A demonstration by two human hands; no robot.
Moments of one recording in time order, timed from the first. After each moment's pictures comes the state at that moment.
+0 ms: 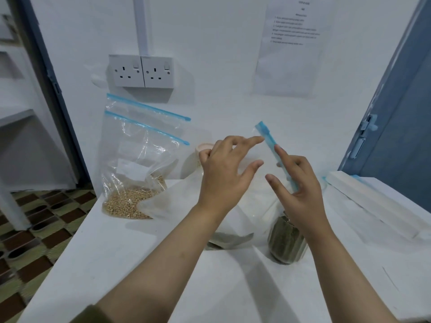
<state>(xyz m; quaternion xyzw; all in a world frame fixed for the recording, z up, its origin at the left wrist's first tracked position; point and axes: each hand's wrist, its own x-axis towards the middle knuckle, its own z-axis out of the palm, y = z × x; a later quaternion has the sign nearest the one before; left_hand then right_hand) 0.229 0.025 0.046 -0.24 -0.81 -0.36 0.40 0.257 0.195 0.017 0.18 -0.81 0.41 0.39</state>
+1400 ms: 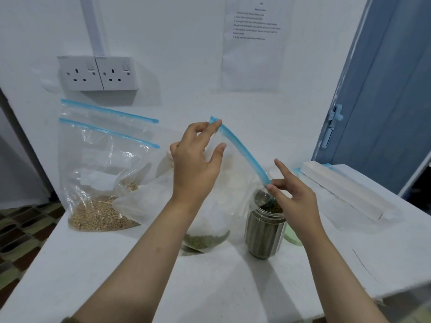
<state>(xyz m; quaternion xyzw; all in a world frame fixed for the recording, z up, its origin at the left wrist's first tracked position) 0.210 0.043 0.057 -0.24 -0.72 -0.49 0.41 0.268 0.249 -0.008 0.01 -0.78 0.55 0.30</state>
